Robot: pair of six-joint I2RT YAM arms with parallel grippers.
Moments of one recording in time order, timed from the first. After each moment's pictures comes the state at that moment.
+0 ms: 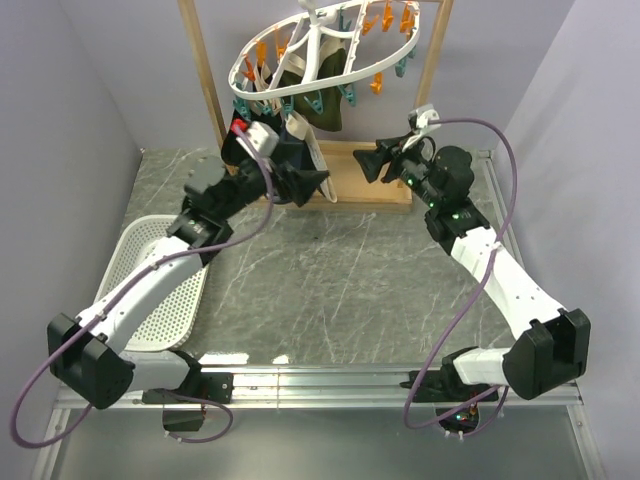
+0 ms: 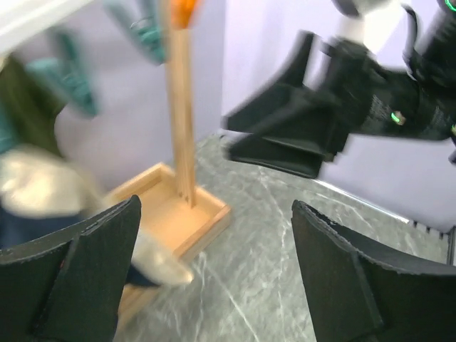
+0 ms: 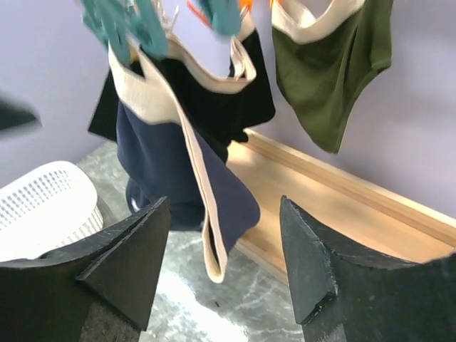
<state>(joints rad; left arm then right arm) -0.51 1.26 1.18 0.30 0.40 -0.16 0.35 1.29 1.14 0.25 -0.30 0.16</state>
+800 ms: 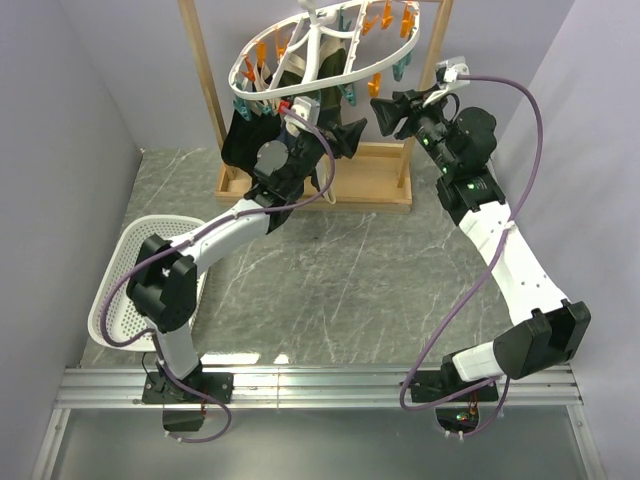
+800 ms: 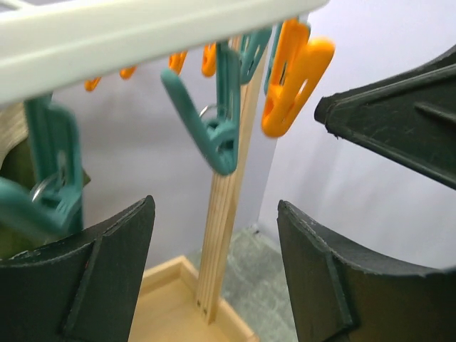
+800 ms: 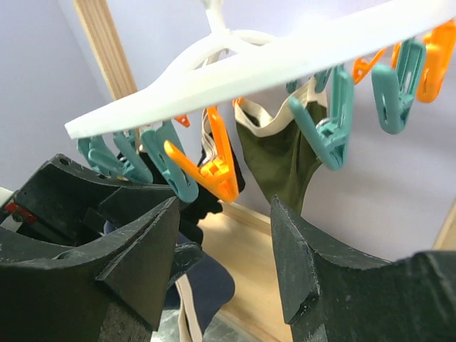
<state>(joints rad) -0.65 1.78 1.45 0.78 0.06 -0.20 0.29 1.40 1.48 0.16 -0.24 0.20</state>
